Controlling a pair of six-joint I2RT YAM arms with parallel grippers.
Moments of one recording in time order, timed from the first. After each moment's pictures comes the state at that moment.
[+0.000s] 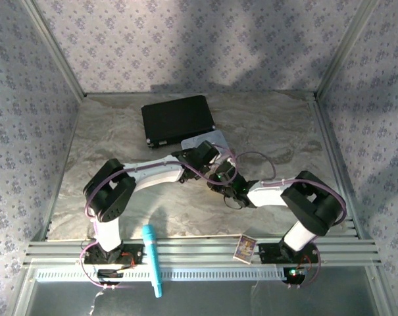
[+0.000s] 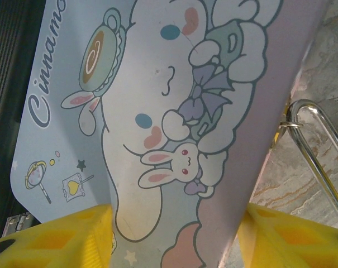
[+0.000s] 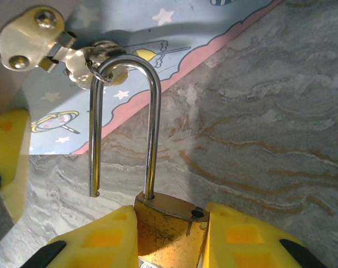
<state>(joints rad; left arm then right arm) -0.91 1.83 1.22 -0.39 -0.45 0.20 0.78 1.63 0.57 0.29 0.09 1.02</state>
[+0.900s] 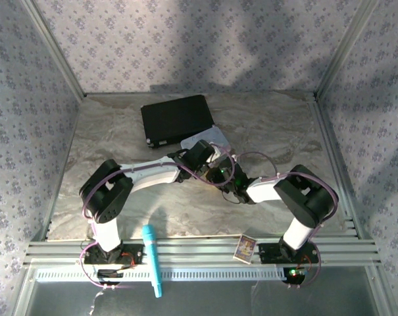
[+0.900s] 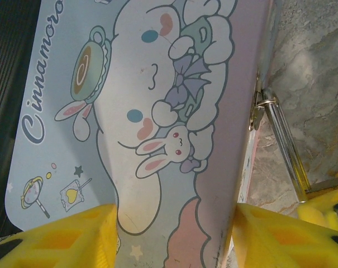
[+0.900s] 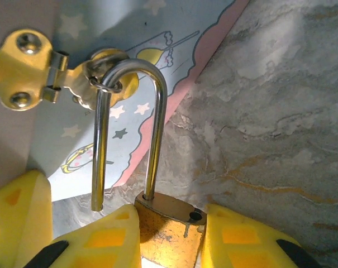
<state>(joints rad) -0.89 1.81 1.16 -0.29 -0.37 0.24 0.71 1.71 0.58 0.45 -0.02 1.19</state>
